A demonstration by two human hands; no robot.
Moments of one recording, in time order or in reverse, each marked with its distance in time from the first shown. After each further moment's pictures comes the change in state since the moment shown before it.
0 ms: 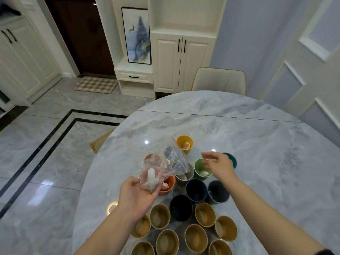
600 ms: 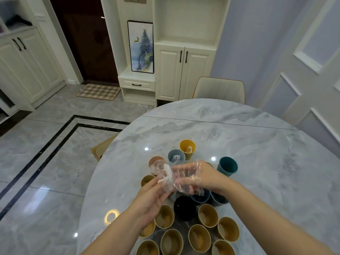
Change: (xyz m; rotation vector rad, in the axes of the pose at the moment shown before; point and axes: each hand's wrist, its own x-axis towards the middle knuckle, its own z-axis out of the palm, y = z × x) left_hand -0.014 -0.014 -0.006 0.522 -0.104 0.109; right_hand -0.083 -0.074 0.007 -0.105 -0.665 -0.364
